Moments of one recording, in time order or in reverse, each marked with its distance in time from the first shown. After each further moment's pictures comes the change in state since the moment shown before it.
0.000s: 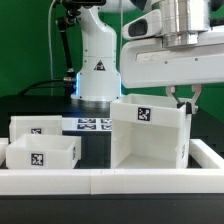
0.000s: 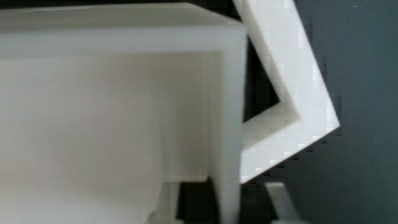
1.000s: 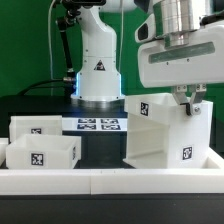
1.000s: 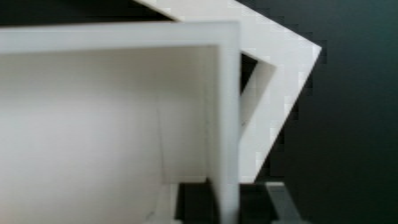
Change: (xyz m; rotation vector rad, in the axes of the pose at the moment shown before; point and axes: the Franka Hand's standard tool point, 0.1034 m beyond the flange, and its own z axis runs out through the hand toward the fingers) arm 0.005 -0.003 0.002 0.023 0.013 0.537
